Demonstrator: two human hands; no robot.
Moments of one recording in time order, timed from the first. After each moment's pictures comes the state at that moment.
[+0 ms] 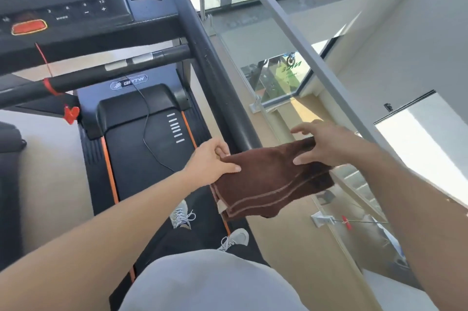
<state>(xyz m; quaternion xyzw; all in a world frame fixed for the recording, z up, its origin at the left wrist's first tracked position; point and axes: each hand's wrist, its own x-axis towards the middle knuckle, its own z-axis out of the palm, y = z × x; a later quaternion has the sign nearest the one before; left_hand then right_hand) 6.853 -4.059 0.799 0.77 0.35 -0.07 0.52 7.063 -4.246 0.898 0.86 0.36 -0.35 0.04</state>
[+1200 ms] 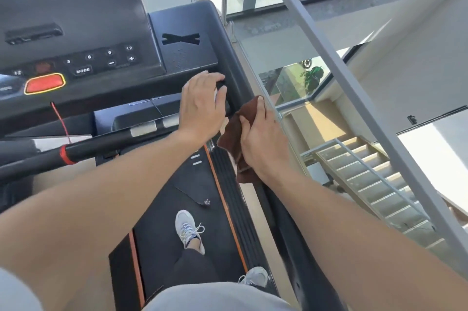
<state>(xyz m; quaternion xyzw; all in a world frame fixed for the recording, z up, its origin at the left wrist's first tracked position) 6.998 -3.792 0.800 0.88 0.32 0.23 0.27 7.064 -3.935 0.795 0.92 0.30 -0.12 -0.22</state>
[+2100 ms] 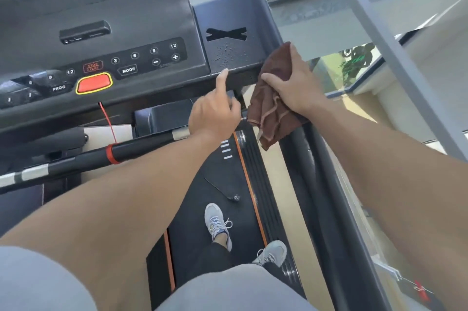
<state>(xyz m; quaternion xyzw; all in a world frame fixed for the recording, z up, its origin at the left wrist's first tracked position) 6.966 -3.739 0.781 0.87 0.44 0.10 0.22 7.147 -3.830 0.806 0.86 0.33 -0.25 -0.30</state>
